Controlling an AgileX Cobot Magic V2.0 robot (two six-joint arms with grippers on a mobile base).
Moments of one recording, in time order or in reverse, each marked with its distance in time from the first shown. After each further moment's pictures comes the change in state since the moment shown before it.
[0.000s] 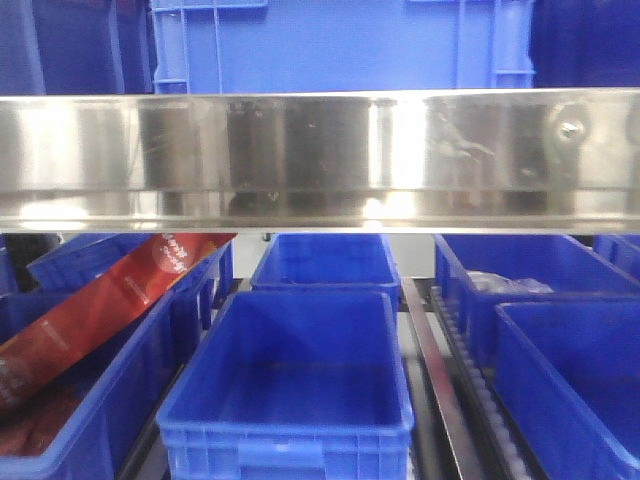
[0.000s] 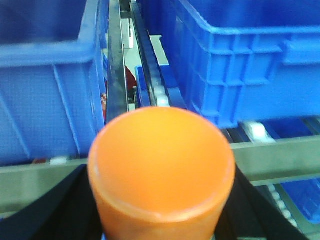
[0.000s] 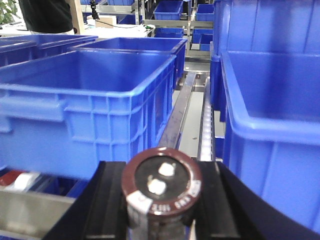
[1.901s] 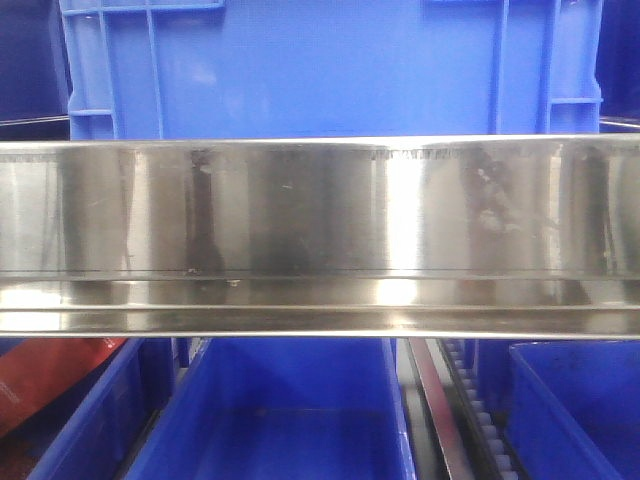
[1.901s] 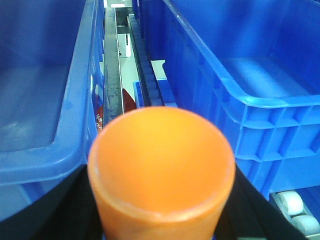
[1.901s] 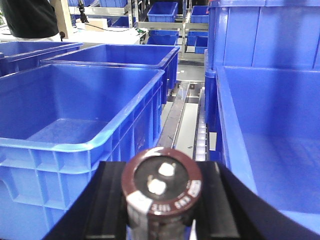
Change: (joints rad) left arm 0.000 0.000 0.000 0.000 -0.007 0.000; right arm 0.000 0.000 0.000 0.000 0.000 0.000
